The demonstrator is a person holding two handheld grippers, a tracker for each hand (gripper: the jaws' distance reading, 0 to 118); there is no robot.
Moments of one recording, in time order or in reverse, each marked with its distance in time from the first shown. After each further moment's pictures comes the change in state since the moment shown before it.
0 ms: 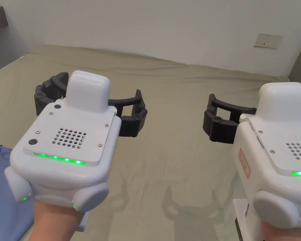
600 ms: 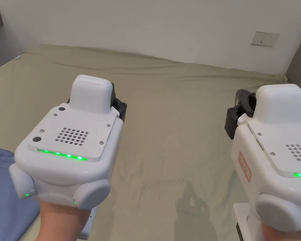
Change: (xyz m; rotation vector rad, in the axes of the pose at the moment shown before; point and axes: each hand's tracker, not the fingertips) left arm 0.005 -0.004 -0.010 -0.085 -0.058 0.046; right arm 0.007 -0.001 0.001 -0.034 0.031 0.004
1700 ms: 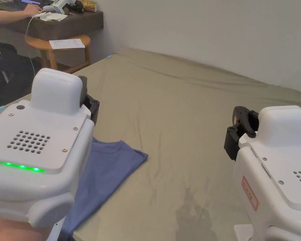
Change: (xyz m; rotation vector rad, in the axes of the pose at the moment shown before) left arm -0.140 0.004 0.105 -0.009 0.443 -0.080; right arm -0.134 0.020 -0.013 0.041 0.409 0.000
